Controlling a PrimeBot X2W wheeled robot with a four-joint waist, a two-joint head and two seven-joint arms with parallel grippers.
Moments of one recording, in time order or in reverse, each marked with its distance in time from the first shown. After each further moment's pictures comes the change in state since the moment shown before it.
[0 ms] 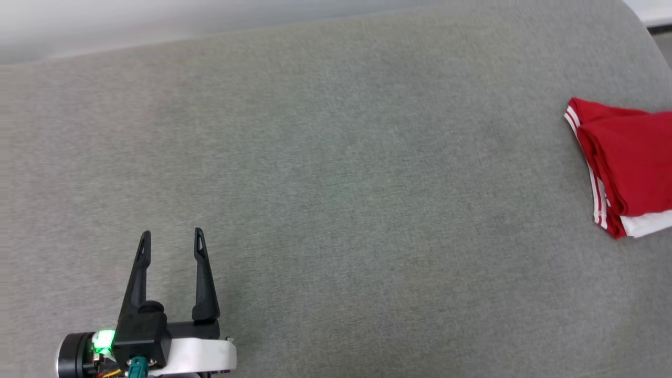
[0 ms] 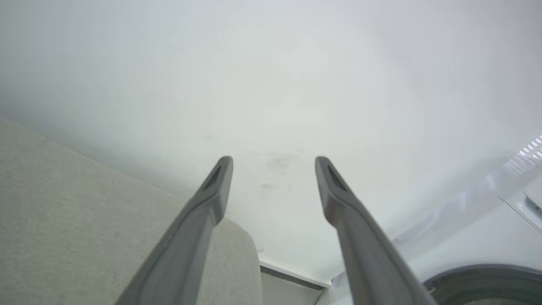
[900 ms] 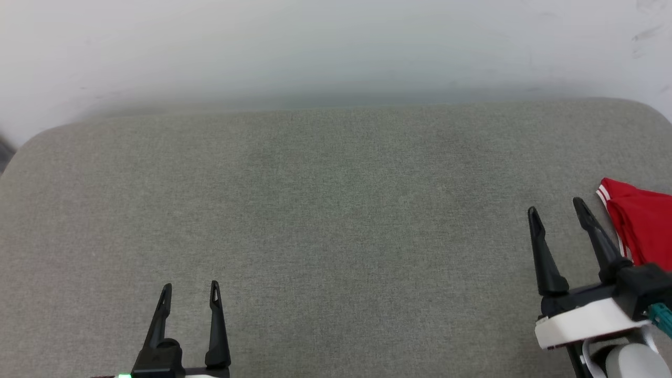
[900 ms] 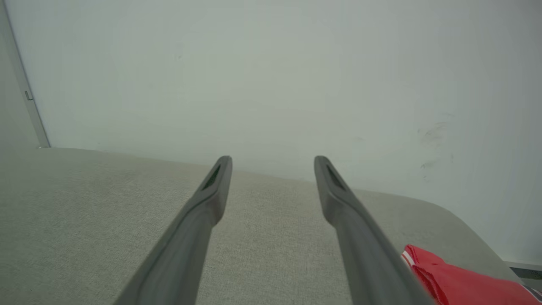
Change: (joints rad) left arm 0.105 -0.024 -0.003 0.090 -0.020 -0.035 0.000; right arm 0.945 0.477 -0.365 -0.665 -0.073 0.000 -0.014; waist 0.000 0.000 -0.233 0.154
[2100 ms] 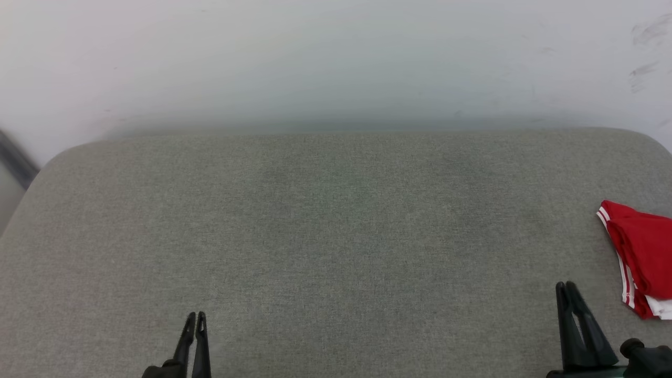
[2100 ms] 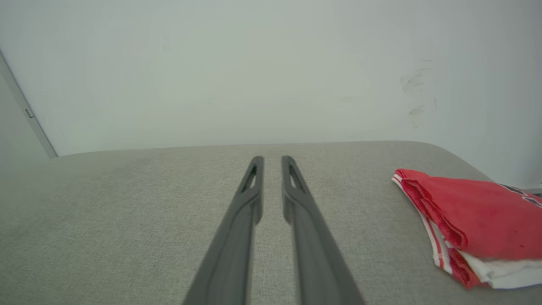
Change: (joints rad) left arm 0.054 -0.011 0.026 0.060 -0.007 -0.054 0.002; right arm 0.296 0.111 -0.077 -0.128 0.036 0.000 0.001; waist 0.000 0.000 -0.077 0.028
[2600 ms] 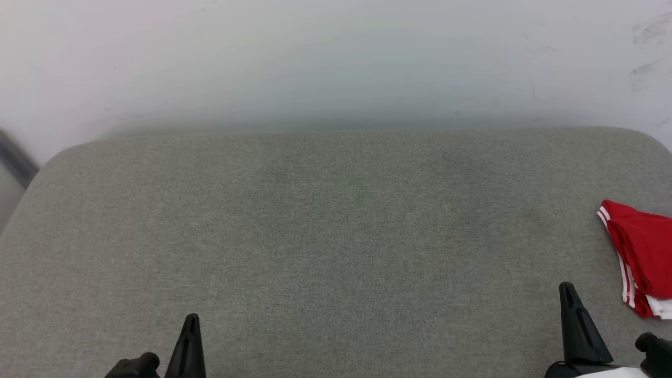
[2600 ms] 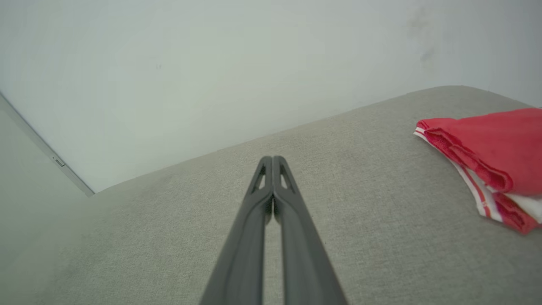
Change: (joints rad) left arm -0.033 0.009 0.005 0.050 -0.293 -0.034 0.048; right arm -0.029 -0.007 0.010 0.060 0.277 0.000 0.051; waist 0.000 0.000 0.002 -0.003
